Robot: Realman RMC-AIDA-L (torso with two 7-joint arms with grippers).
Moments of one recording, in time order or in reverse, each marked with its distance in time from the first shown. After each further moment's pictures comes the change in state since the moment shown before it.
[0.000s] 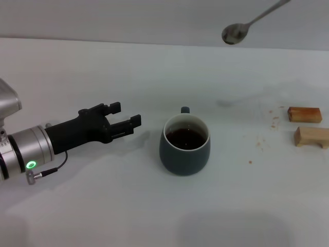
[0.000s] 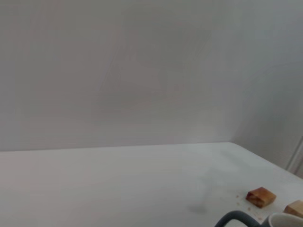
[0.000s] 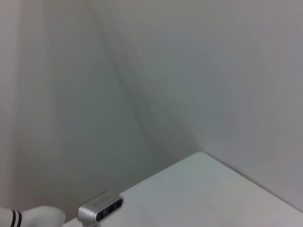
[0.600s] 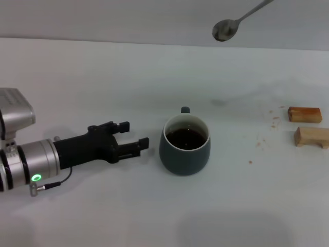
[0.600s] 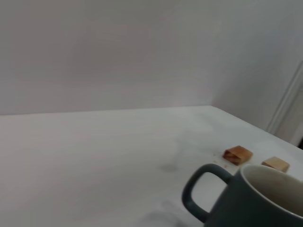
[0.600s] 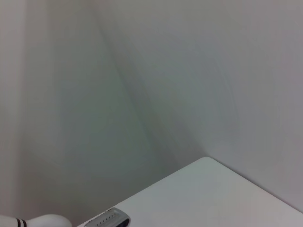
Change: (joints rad) left arm -0.010 -0.017 0.120 0.026 0.000 0.003 -0.007; right arm 0.021 0.006 -0.011 0.033 0.003 0.021 -0.002
